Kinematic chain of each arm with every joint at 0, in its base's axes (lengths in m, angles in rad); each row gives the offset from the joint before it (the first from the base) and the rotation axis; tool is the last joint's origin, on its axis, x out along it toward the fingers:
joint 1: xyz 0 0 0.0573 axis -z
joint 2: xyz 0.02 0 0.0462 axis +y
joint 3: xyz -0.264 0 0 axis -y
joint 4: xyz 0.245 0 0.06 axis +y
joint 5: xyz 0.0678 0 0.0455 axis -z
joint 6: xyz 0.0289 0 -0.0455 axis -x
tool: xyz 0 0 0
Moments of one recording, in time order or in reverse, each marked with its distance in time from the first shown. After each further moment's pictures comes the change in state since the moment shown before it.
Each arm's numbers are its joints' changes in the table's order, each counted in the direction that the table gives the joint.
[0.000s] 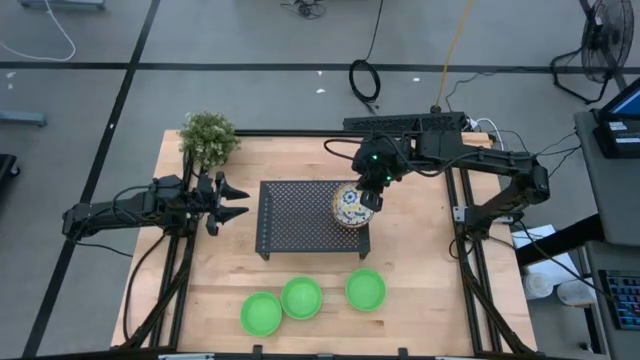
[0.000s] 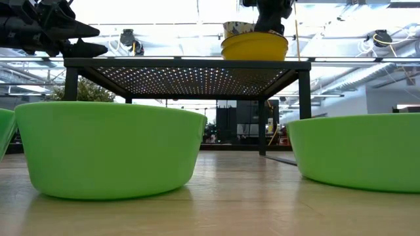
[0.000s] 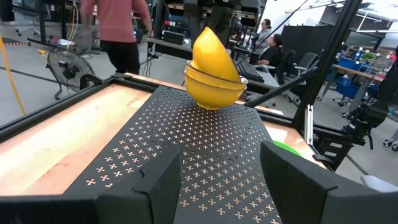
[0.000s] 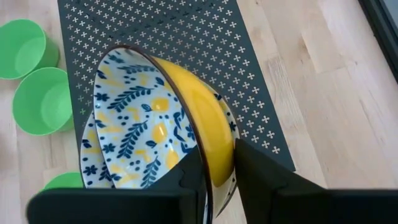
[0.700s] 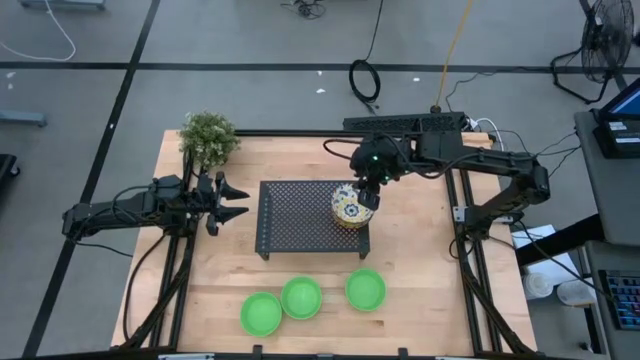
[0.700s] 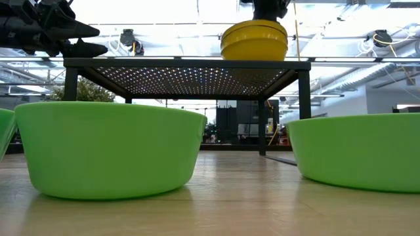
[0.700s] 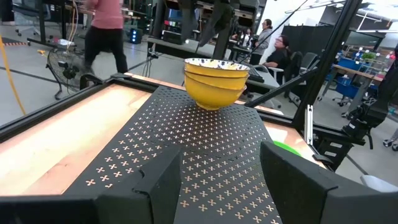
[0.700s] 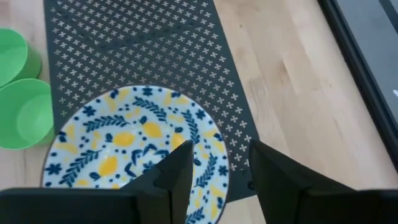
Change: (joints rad) left arm 0.000 0.000 0.000 0.000 0.000 0.000; right arm -0.013 -0.002 -0.001 -0.054 0.083 0.036
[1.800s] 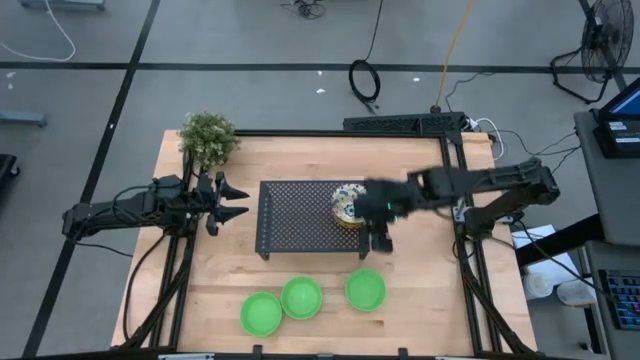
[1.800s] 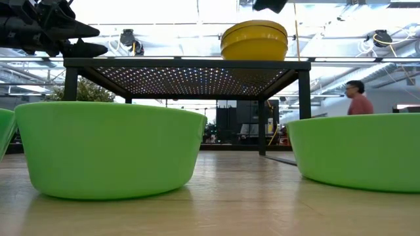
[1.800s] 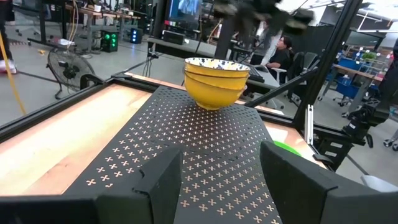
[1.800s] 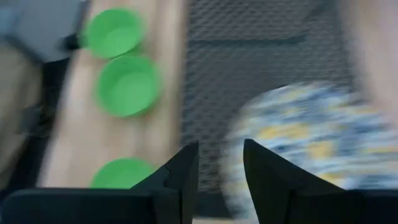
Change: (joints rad) left arm 0.000 0.000 0.000 0.000 0.000 0.000; right arm -0.293 -0.050 -0.062 -0.074 -0.032 -0.030
